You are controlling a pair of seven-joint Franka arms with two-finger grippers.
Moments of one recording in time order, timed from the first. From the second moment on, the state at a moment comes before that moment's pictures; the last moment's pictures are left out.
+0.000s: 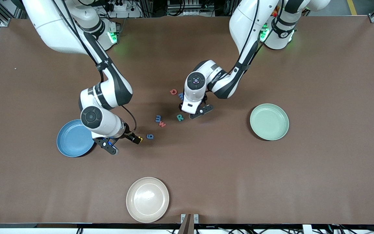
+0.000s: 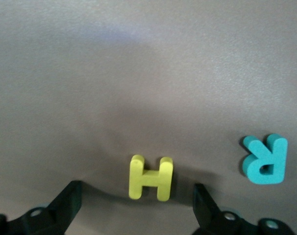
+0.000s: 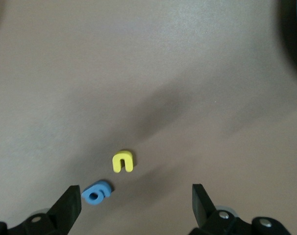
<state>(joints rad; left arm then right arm) -0.77 0.76 -0.09 -1.68 -0.08 2.39 -1.22 0.24 0.61 0.13 -1.69 0.02 2.22 0.96</state>
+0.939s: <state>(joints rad) -0.76 0.77 -0.06 -1.62 -0.07 2.40 -1.21 0.28 0.70 0.14 -1.69 0.01 2.34 0.95</state>
